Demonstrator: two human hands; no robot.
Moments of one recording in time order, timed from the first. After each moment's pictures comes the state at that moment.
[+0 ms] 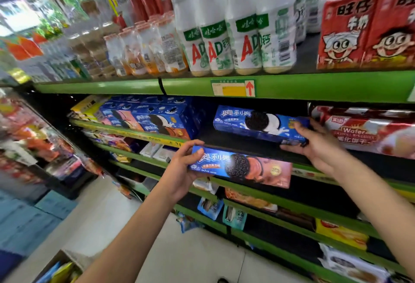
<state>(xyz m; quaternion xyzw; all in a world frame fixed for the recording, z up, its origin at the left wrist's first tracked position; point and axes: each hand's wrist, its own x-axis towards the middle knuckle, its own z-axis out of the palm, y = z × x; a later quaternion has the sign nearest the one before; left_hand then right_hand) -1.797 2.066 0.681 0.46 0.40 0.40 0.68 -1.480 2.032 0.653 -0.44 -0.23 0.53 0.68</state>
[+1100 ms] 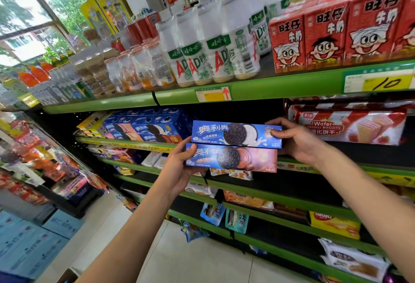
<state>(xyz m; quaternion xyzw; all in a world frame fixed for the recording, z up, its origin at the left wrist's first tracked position) -1.774 2.044 0.704 0.49 0.42 0.42 0.64 -1.463 2.014 0.657 -0.39 -0.34 0.63 0.58</state>
